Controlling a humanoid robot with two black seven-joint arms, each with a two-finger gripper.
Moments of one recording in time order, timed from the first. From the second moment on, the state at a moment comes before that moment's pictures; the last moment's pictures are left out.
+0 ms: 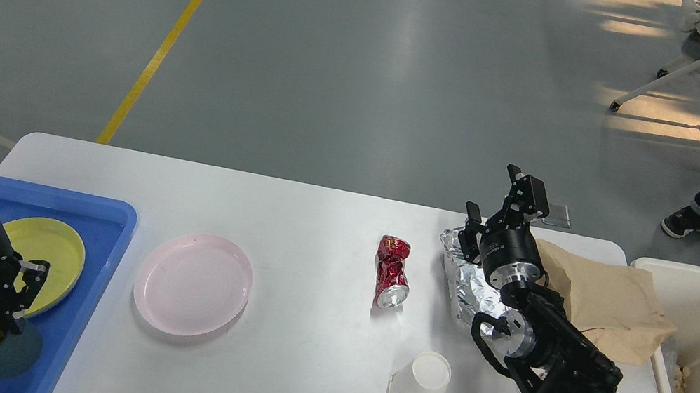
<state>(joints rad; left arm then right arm) -1.53 0.41 1.57 -0.94 -0.01 -0.96 -0.24 0.64 0.01 0.81 0.51 -0.37 0.03 0.50</state>
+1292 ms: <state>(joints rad) -1.44 0.41 1.57 -0.89 -0.01 -0.96 -0.25 0.64 0.01 0.81 0.51 -0.37 0.03 0.50</state>
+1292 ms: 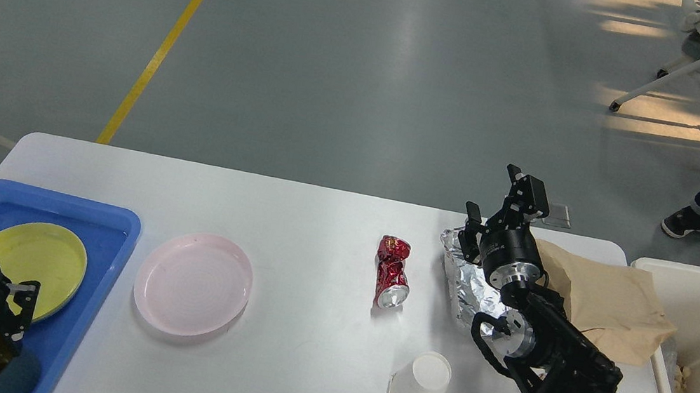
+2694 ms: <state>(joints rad) -2.04 0.28 1.61 -0.91 -0.02 -0.96 -0.25 0.64 0.01 0.81 0.51 -0.37 0.03 0.50</state>
